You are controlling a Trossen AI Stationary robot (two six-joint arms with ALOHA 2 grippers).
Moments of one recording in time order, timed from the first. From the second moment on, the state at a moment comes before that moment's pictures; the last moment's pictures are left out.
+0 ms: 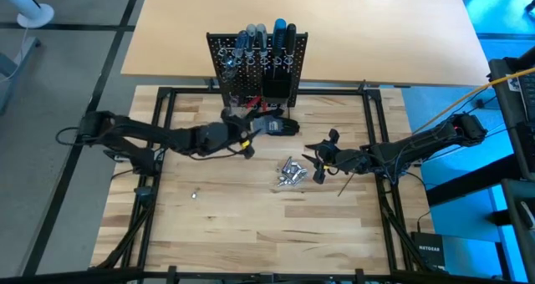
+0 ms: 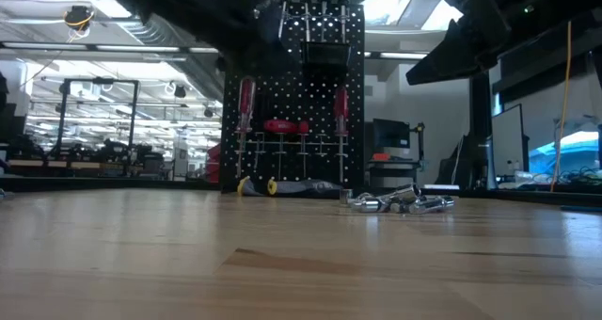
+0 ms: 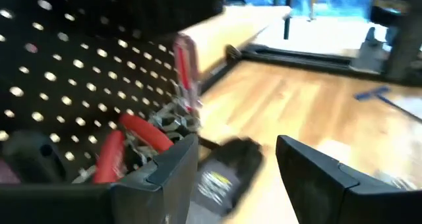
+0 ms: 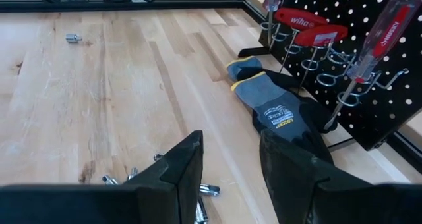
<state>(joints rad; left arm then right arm) 0.04 1.42 0.76 0.36 -0.57 -0.05 0.24 1.08 0.53 0.06 0.59 0.18</state>
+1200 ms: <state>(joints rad) -0.35 1.30 0.50 0.28 -0.59 -0.47 0.24 1.10 0.74 -1.10 0.13 0.96</state>
